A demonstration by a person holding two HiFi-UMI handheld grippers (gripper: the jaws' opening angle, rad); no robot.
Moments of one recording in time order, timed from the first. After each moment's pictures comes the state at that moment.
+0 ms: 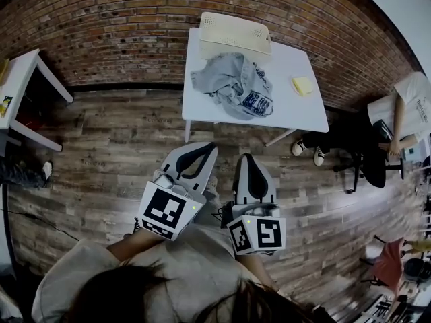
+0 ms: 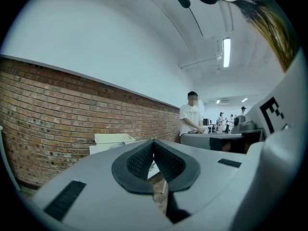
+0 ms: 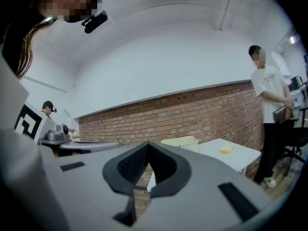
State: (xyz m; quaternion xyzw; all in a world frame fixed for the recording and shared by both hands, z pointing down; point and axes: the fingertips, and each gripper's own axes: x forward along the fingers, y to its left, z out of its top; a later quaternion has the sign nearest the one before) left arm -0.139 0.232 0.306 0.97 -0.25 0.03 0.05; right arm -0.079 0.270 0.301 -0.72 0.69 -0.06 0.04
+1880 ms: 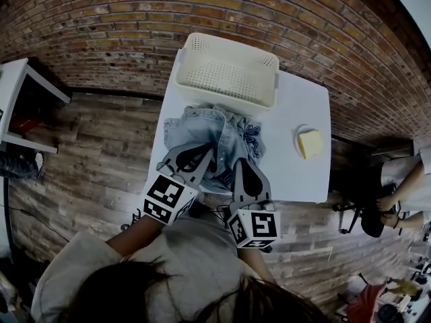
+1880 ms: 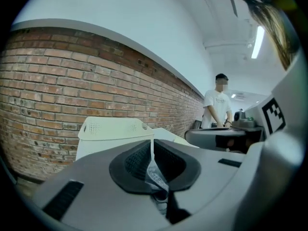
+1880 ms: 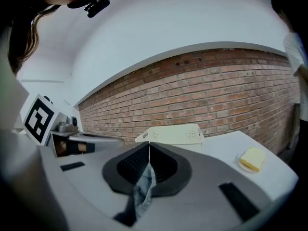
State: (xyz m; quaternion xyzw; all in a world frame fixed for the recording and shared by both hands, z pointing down) left arm 0.059 -0.050 0.398 0.94 -0.28 0.12 0.14; right arm 0.125 -0.012 0.386 -0.66 0.74 -0.15 -0.03
